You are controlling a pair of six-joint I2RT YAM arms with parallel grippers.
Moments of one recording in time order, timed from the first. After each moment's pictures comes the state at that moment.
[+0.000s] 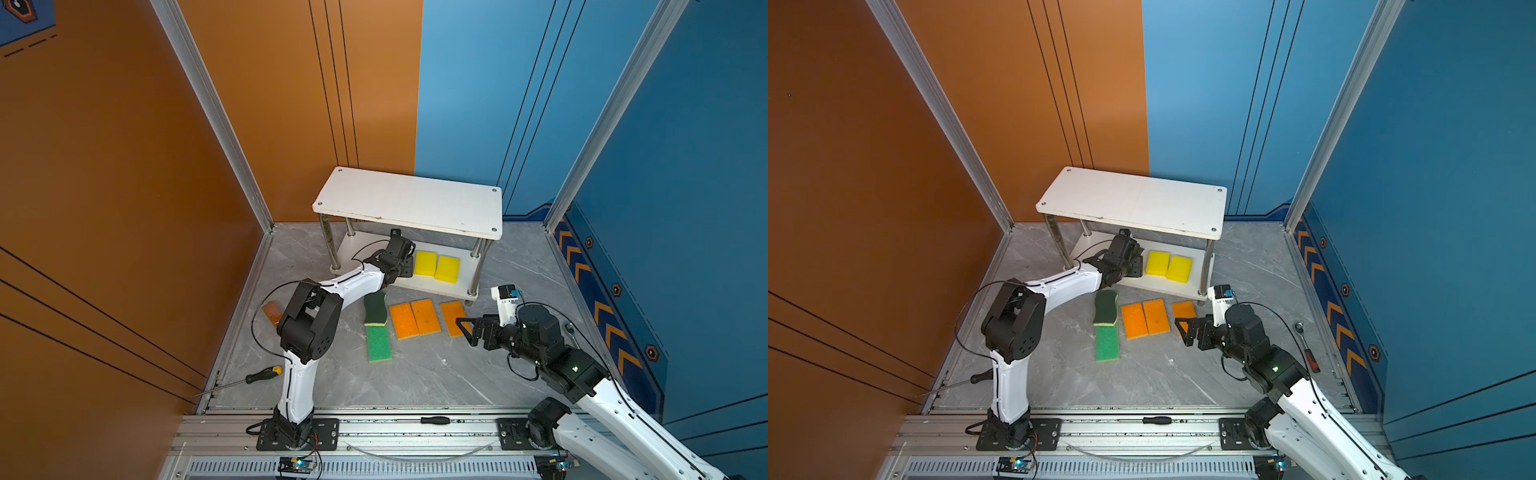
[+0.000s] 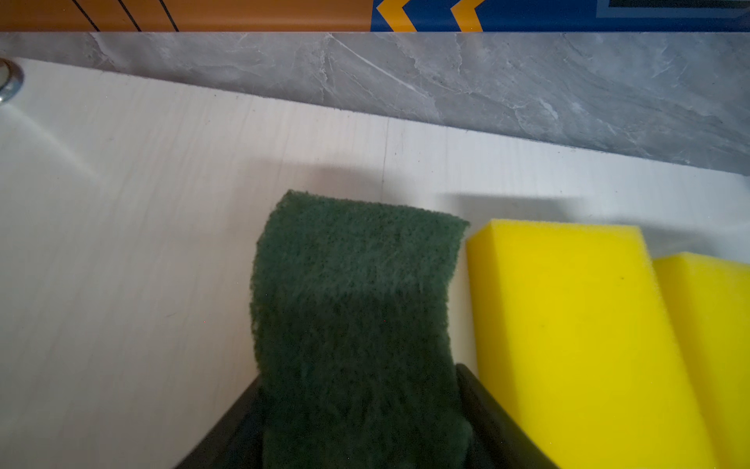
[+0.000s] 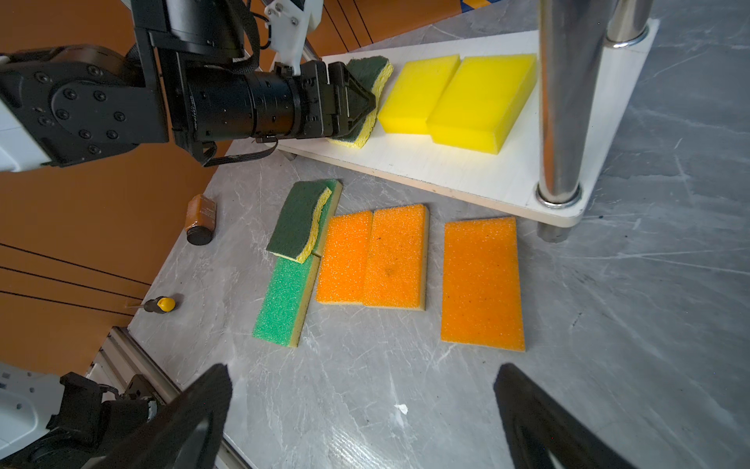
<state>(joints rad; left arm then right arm) -0.56 2.03 1.49 -0.23 -0.24 -0.40 0.57 0.67 0.61 -0.44 -0.11 0.51</state>
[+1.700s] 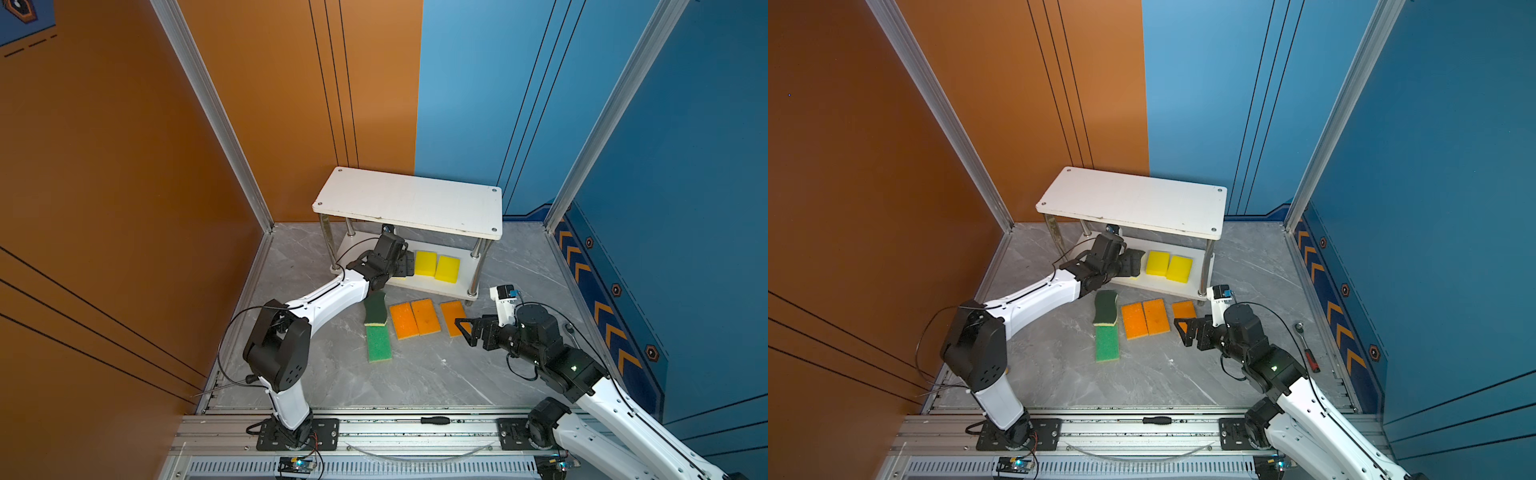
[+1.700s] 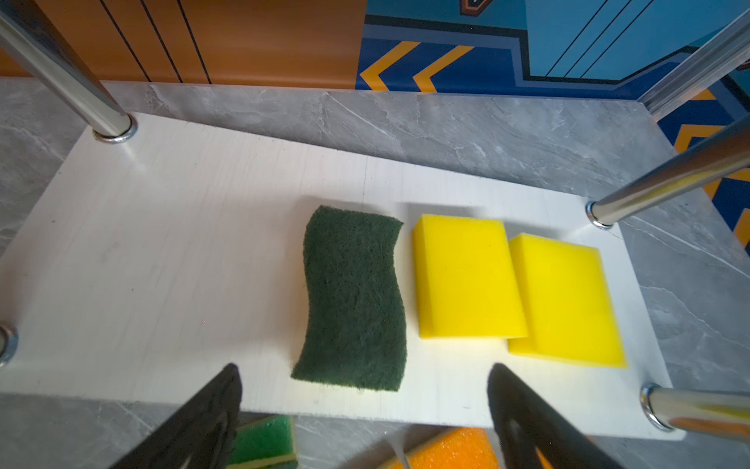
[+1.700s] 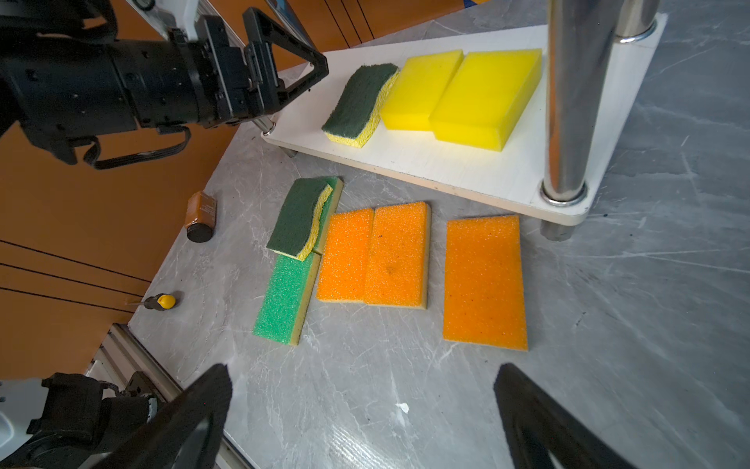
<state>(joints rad) -0.60 1.73 1.33 -0.28 -0.23 -0.44 0.58 0.69 0.61 -0.43 -0.11 0.51</state>
